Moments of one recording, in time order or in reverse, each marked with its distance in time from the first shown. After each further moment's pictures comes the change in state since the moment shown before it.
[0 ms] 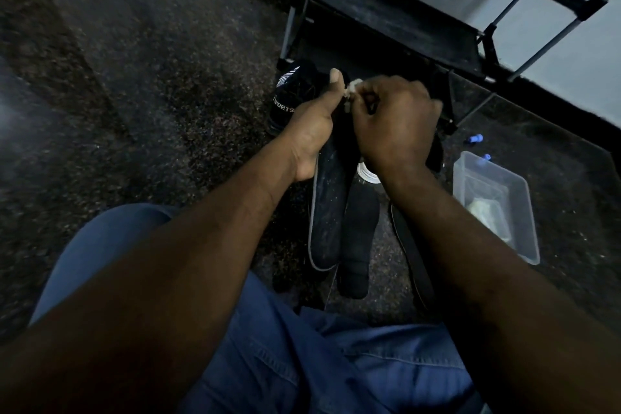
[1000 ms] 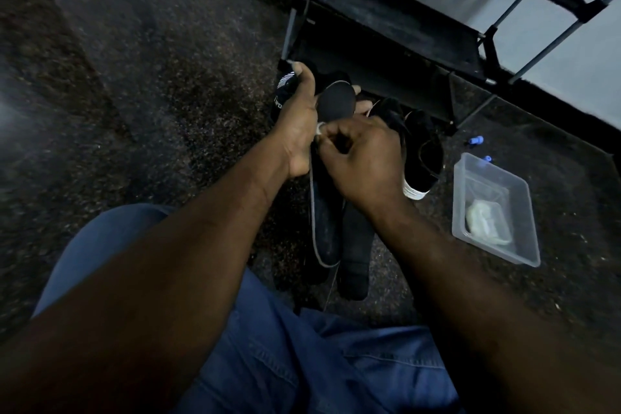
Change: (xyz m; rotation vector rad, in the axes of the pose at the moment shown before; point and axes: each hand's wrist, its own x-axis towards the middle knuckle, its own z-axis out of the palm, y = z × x) left_hand 0.015 0.004 -0.016 -0.068 -0.033 -0.058; right_hand -0.042 -0.010 0.013 0.333 -0.101 -0.079
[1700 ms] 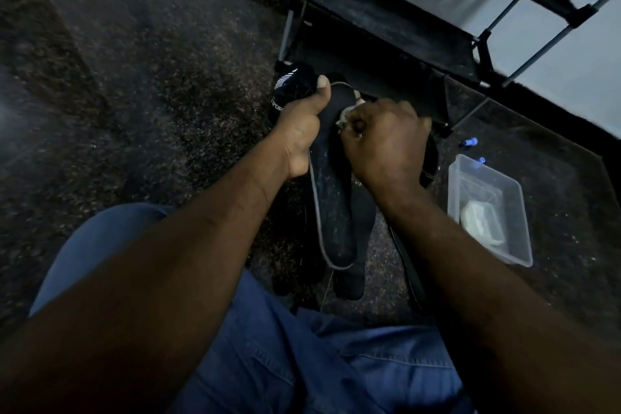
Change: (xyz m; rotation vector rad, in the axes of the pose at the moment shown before) left_hand -0.001 -0.005 0.005 -0.090 -0.003 0.028; right_hand 0.021 0.010 -0.018 -0.463 -0.026 0.058
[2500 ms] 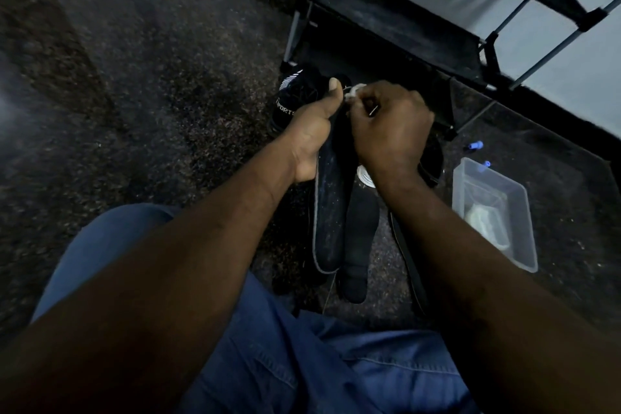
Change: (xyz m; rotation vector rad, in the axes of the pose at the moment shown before) left_hand -0.012 0.001 0.005 0.012 -0.040 -0.047; right_hand 0.020 -0.007 0.010 0.271 0.134 0.106
